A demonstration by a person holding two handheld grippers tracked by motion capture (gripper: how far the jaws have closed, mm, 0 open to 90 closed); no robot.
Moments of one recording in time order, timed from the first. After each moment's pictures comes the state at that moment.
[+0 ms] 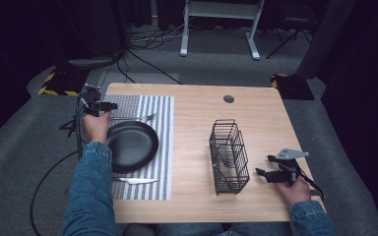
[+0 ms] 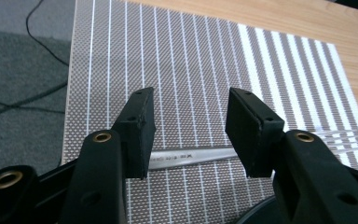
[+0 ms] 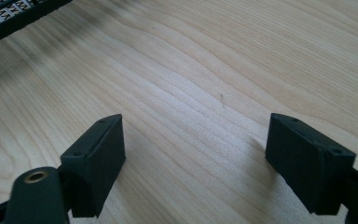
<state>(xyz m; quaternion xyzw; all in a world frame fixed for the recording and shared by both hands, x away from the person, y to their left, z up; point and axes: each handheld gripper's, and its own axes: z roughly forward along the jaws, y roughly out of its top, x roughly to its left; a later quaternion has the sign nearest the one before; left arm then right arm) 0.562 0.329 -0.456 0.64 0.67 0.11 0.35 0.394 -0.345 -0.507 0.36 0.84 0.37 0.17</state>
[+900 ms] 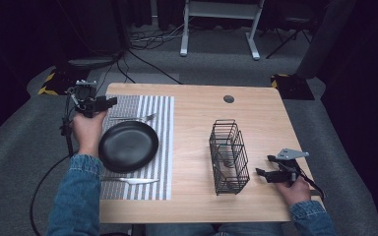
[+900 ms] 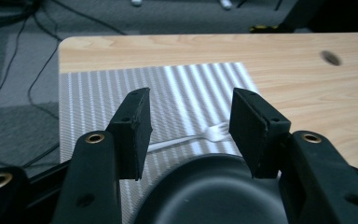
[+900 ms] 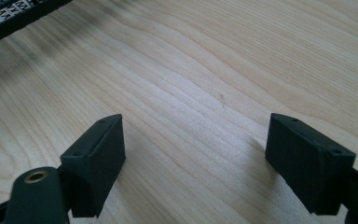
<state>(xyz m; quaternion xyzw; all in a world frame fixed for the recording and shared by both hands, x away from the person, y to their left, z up) 0.481 0.303 -0.368 0.68 0.57 0.18 0.42 0.394 -0.345 -0.507 0.36 0.84 0.37 0.17</state>
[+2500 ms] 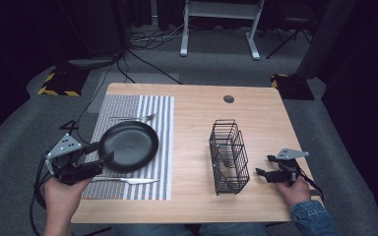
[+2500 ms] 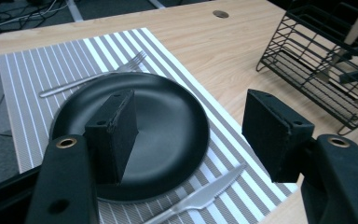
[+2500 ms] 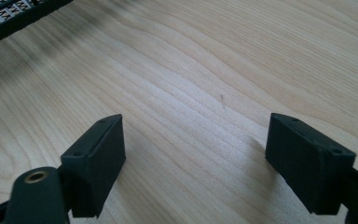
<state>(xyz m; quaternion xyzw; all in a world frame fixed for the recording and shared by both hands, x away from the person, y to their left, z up) 0.283 0.286 -0.368 0.74 0.45 0.18 0.46 0.394 -0.345 -0.507 0.35 0.84 0.37 0.17</state>
